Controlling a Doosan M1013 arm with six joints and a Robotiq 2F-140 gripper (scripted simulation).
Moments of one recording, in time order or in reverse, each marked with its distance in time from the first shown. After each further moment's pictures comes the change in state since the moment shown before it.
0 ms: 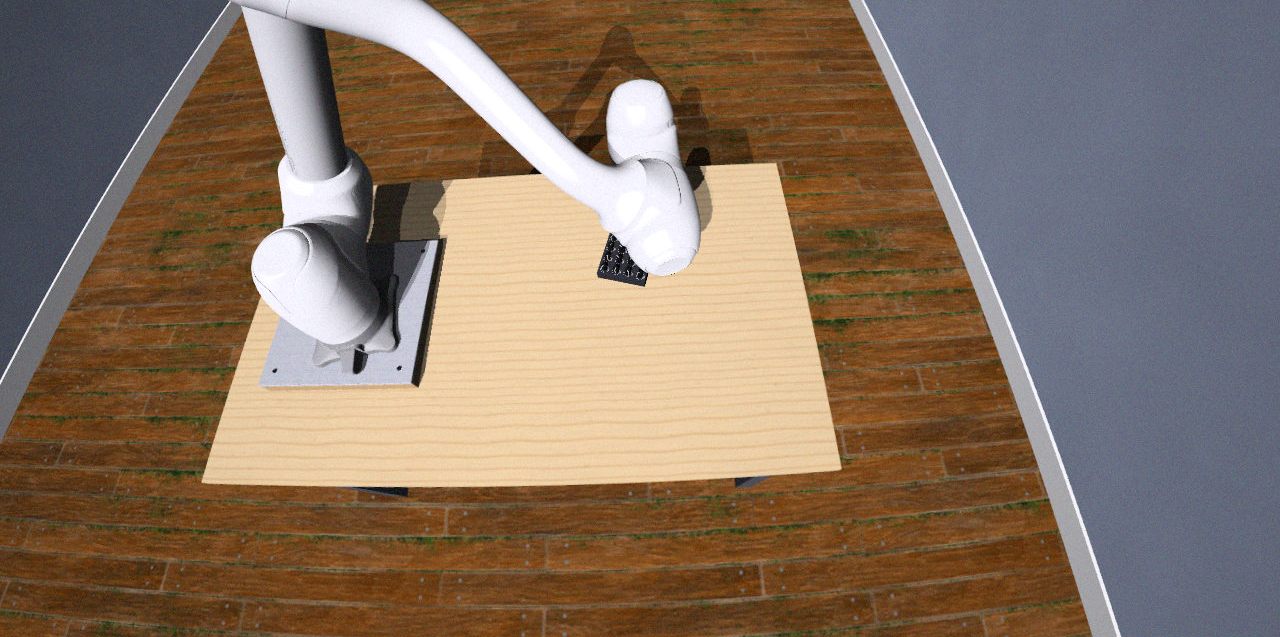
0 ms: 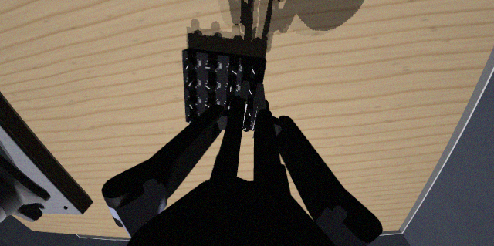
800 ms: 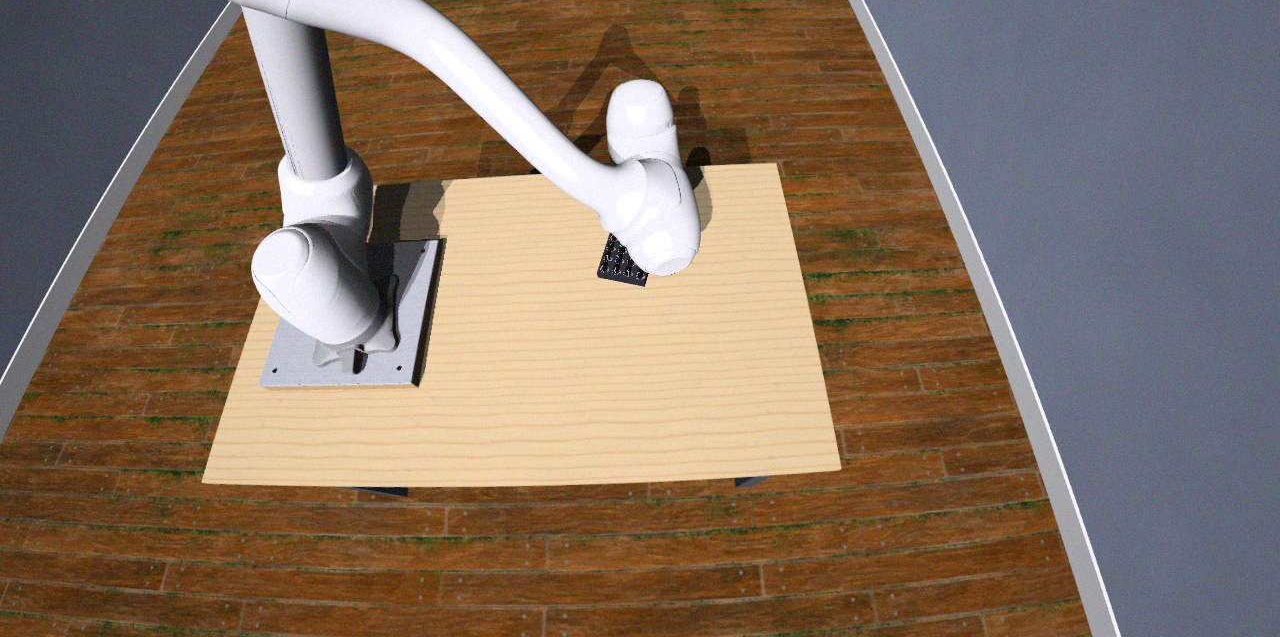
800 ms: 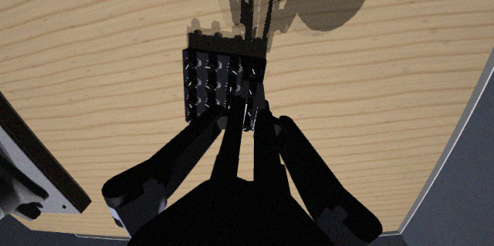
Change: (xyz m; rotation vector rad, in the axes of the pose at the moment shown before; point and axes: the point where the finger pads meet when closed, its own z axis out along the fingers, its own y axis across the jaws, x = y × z) arm 0.000 0.000 0.000 0.000 0.000 -0.007
